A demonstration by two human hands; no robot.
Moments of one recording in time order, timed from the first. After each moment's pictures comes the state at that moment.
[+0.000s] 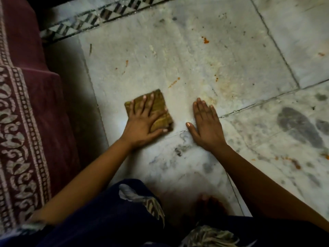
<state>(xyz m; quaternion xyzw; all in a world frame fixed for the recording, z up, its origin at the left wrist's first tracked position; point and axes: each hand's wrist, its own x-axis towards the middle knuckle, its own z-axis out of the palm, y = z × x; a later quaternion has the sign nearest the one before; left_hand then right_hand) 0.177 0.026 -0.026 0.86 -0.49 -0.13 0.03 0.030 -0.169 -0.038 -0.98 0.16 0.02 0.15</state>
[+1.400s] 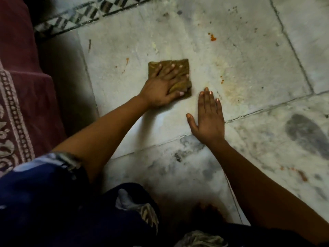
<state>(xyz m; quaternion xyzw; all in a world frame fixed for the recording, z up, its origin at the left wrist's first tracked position) 0.252 -0.076 -0.020 0.82 -0.55 -0.12 0.03 0.060 -0.181 -0.047 -0.97 0.21 0.01 0.13</state>
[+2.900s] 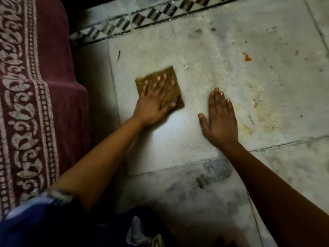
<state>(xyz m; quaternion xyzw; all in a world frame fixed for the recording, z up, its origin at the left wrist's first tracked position) 0.289 0.000 -0.030 0.91 -0.40 -0.12 0.07 0.135 -0.180 -0.049 -0.98 0.16 0.01 0.13</state>
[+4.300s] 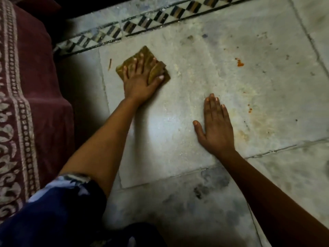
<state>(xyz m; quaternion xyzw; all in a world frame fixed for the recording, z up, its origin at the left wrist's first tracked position) 0.359 -0.033 -0.030 0.95 -0.26 -0.11 0.09 0.135 -0.179 -0.051 -0.98 0.17 -0.01 0.13</state>
